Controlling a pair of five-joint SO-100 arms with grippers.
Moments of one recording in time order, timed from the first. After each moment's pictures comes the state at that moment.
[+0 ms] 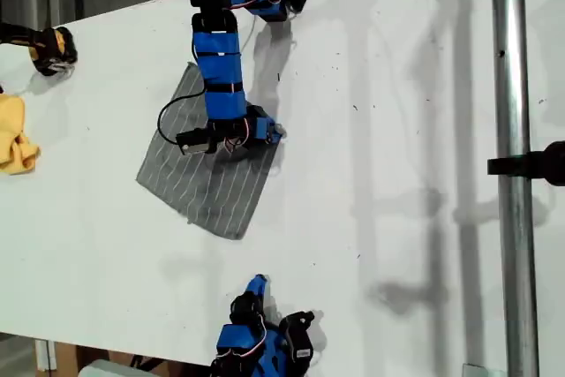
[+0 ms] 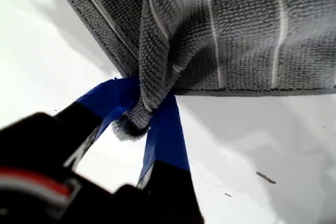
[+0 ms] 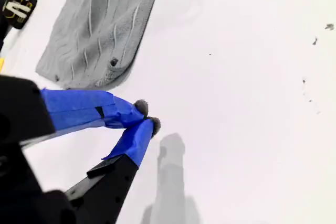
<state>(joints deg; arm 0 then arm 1) -20.0 198.8 178.4 73.8 -81.5 6.5 63.5 83.0 76.8 74.2</state>
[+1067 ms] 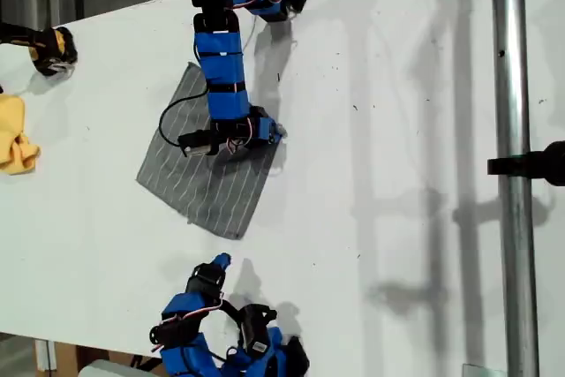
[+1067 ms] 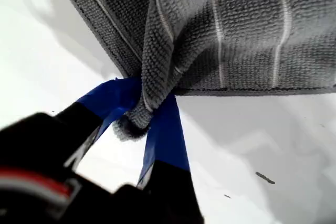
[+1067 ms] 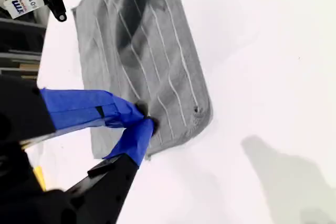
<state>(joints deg) -25.5 118.7 109.6 73.5 -46.7 4.7 63.5 83.0 74.5 74.4</state>
